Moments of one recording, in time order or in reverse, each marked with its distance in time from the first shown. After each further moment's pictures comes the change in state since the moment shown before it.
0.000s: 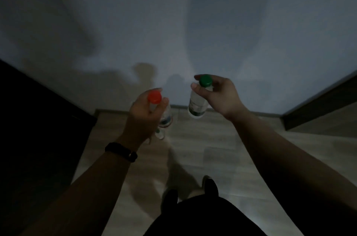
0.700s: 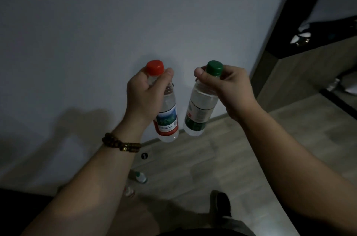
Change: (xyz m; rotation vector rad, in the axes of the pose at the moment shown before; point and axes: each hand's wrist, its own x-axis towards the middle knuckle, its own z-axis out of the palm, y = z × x) left_hand 0.001 0.188 0.011 -0.435 -0.290 0.285; right_hand -0.155 -0.104 -0.074 0.203 0.569 -0.172
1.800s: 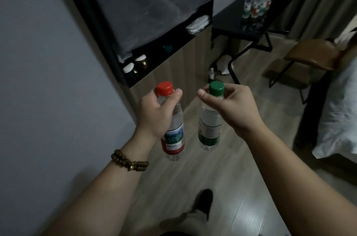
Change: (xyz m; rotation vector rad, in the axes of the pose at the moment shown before) left_hand -0.055 0.135 0.657 -0.120 -0.534 -0.004; right_hand -0.074 0.033 -0.640 -0.193 0.613 0.105
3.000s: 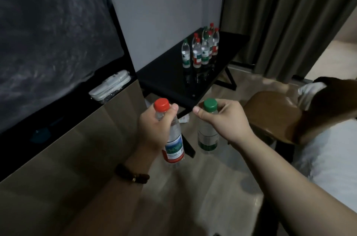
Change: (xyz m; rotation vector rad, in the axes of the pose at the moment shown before) left_hand 0.501 0.014 0.695 -0.027 0.036 0.030; right_hand 0.641 0.174 -0.528 -0.163 0.038 0.032
